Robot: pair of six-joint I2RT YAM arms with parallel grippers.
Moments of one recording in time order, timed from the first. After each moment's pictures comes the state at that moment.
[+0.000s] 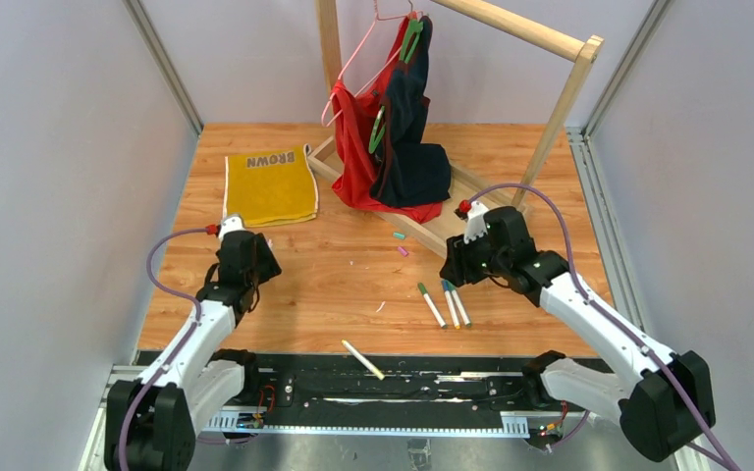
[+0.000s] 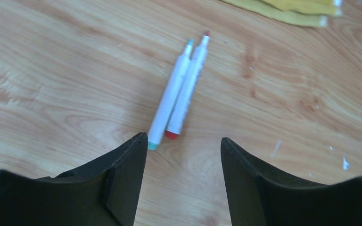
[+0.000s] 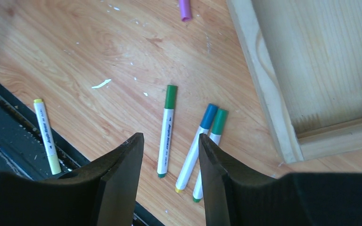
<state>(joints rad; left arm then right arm) -0.13 0.89 0.39 -0.17 -0.28 -0.45 0.49 1.07 0.75 -0.45 -0.24 0.12</state>
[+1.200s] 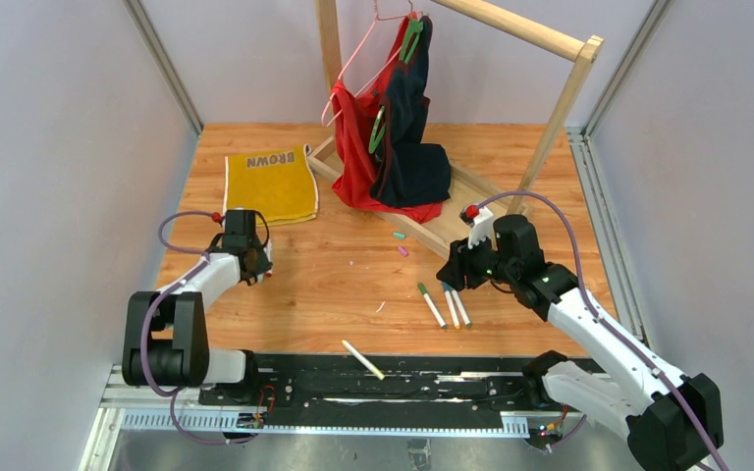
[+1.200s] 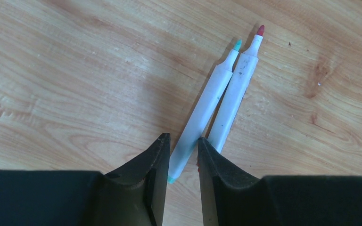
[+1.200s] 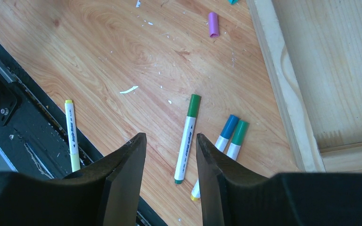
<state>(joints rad) 0.01 1.33 0.59 -0.23 -0.23 -0.41 0.49 0.94 0.66 -0.35 -0.35 0.15</state>
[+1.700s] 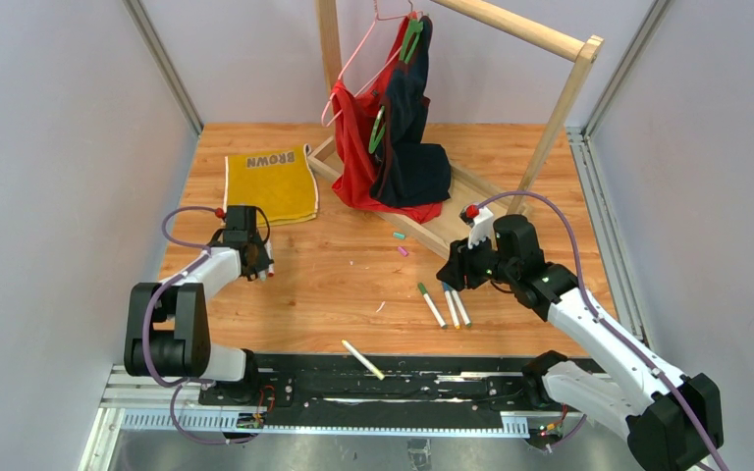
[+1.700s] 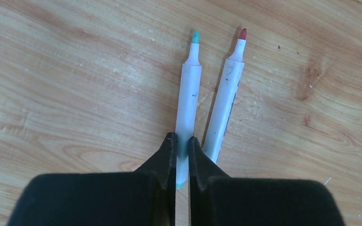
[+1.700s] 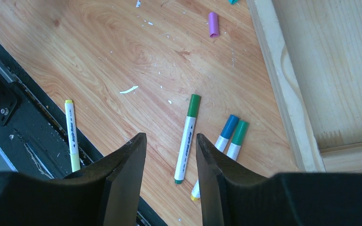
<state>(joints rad) 0.01 1.39 0.64 -0.24 -0.20 -0.38 0.49 0.94 0.66 -0.35 -0.35 0.15</state>
